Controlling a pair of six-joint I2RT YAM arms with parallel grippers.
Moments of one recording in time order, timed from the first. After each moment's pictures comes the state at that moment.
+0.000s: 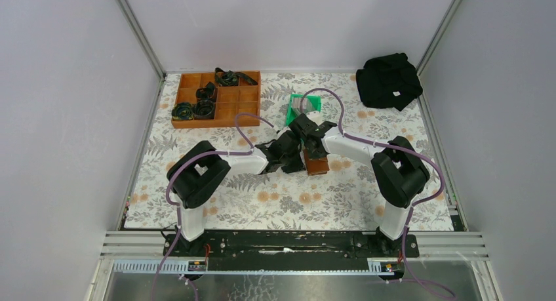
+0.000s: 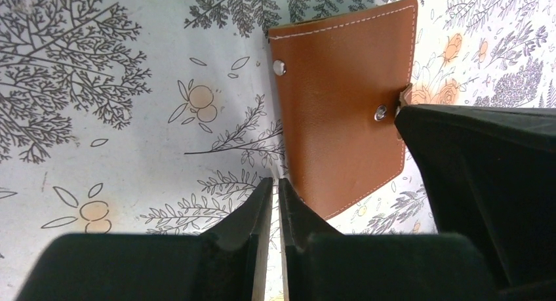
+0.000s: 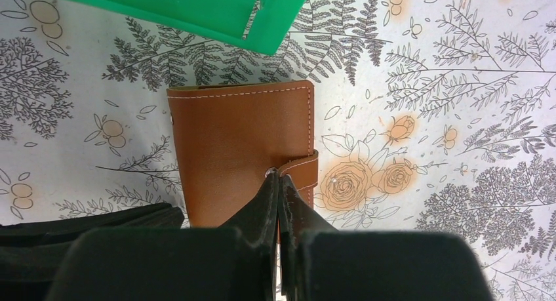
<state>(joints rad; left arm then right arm) -0.81 1.88 1.03 0.00 0.02 -0.97 0.73 1.82 1.23 -0.67 0.46 0.46</state>
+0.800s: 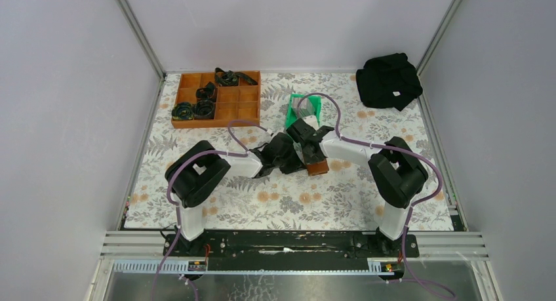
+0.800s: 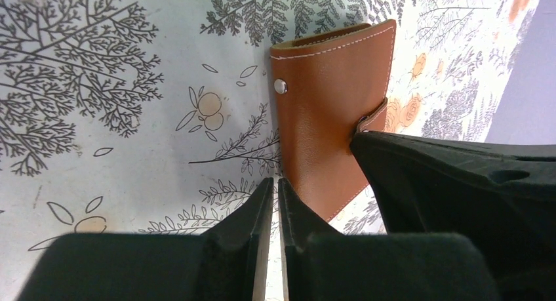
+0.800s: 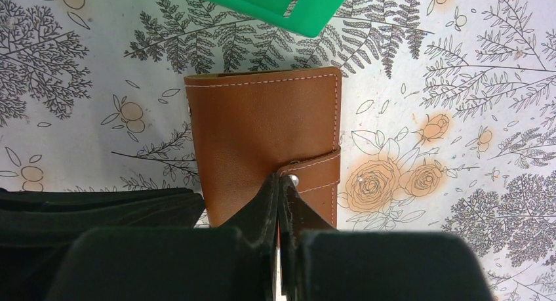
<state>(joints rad) -0.78 1.88 0.92 0.20 0.08 -1.08 0.76 1.83 1.19 -0.62 0.42 0.46</state>
